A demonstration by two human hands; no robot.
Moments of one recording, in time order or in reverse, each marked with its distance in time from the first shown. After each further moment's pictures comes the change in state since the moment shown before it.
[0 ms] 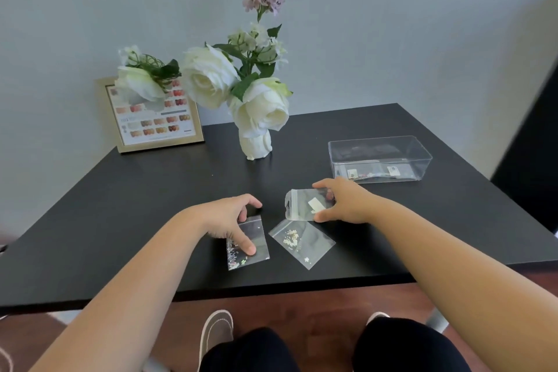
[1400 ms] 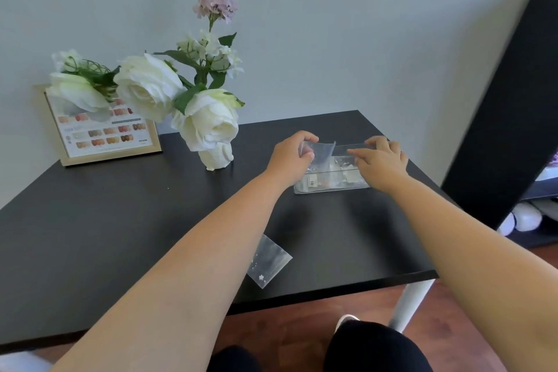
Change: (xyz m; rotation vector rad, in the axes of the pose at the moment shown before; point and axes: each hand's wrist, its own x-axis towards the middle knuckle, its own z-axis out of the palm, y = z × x) left_hand 0.131 0.191 -0.010 -0.493 0.647 0.389; right_hand 0.003 0.115 -0.094 -0.245 0.556 0.288
